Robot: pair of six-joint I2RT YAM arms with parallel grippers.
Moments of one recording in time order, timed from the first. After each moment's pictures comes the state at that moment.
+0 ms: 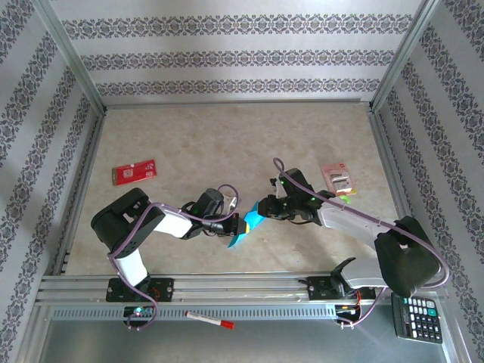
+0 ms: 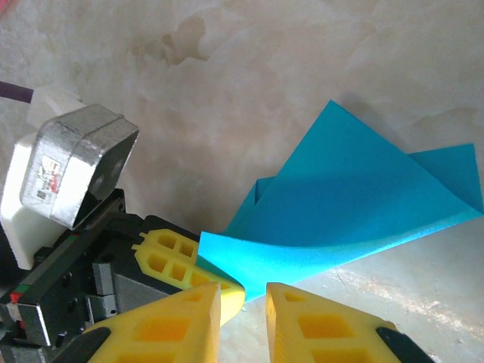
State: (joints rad) left arm -0.71 1.75 0.54 0.48 0.62 -0.85; right arm 0.58 1.34 0.66 -0.27 -0.42 0.69
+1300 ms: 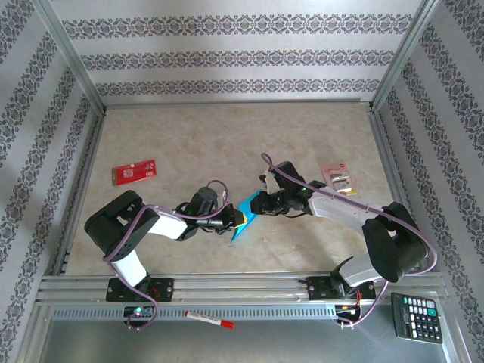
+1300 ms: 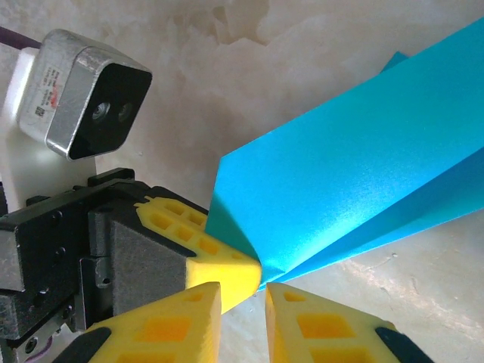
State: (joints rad) left arm -0.69 1.71 0.49 0.62 0.55 -1.18; right arm 0.59 1.46 0.78 -0.32 -0.52 0.58
